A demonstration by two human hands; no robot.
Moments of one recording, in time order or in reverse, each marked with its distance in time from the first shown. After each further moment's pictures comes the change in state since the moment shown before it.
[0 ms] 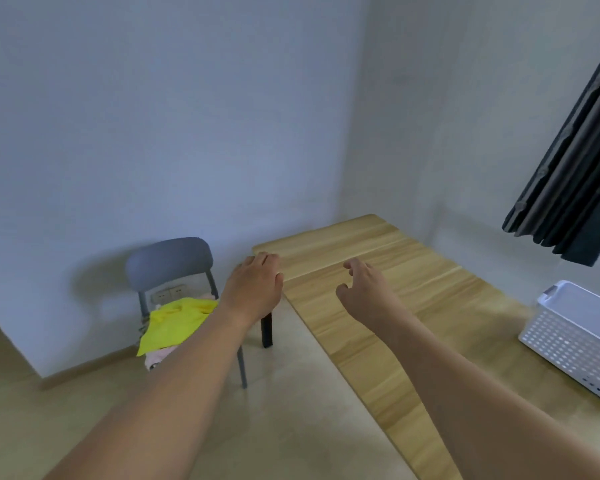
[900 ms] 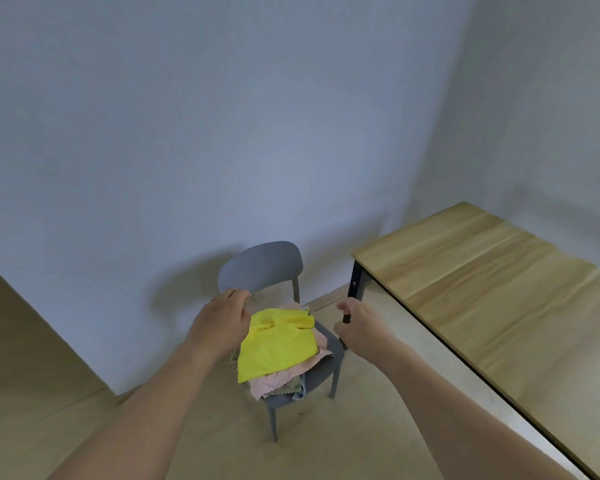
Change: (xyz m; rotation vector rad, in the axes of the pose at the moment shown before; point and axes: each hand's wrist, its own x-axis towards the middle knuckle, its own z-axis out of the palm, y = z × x) left_hand 0.055 -0.506 -0.005 -0.087 -0.196 -0.177; right_hand 0.173 -0.303 0.311 0.132 -0.284 0.169
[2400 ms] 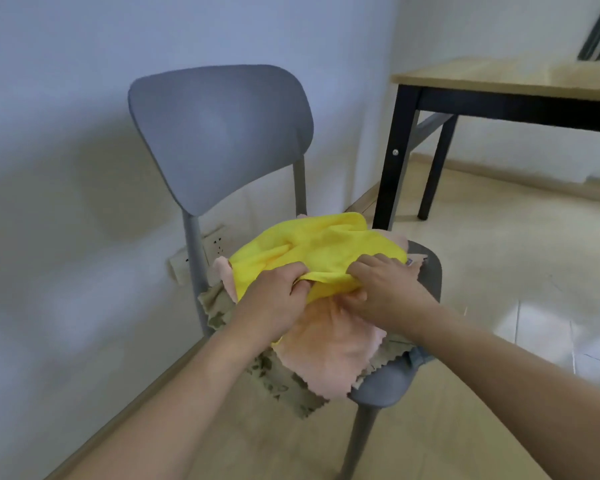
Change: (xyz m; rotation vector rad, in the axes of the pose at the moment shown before) left_hand 0.176 -0.267 0.485 -0.422 -0.166 0.459; right_hand 0.325 0.202 0.470 -0.591 0.472 -0.124
